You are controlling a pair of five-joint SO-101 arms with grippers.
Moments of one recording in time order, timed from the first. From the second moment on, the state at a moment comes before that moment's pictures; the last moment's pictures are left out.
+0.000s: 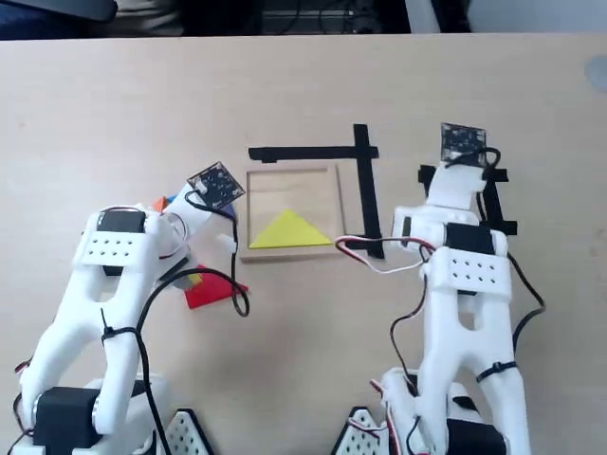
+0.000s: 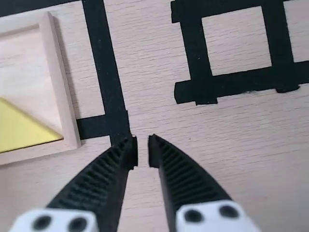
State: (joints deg) left arm -2.9 -21.4 46.7 57.5 -49.7; right arm 7.7 -32.4 49.7 54.3 1.2
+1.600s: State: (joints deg) left arm -7.5 -11.2 31.6 68.2 -21.6; right arm 7.4 -32.2 51.9 46.7 0.3
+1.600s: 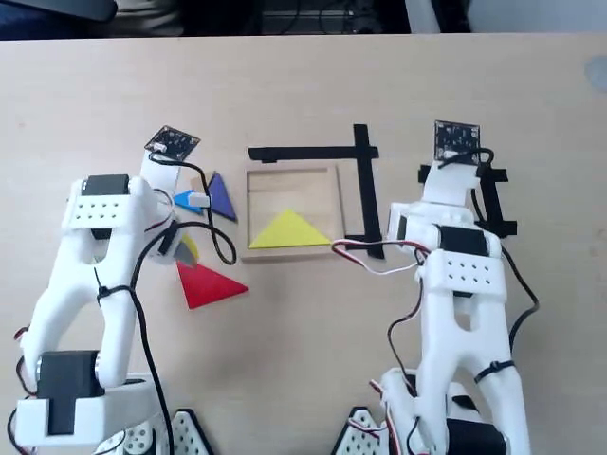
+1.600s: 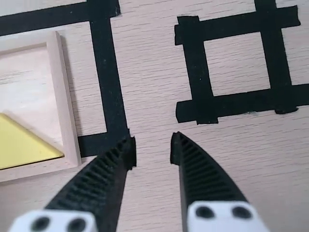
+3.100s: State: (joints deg) left arm -0.8 -22.7 47.1 64.8 -69.6; right arm 10.3 -32.2 54.2 41.8 -3.2
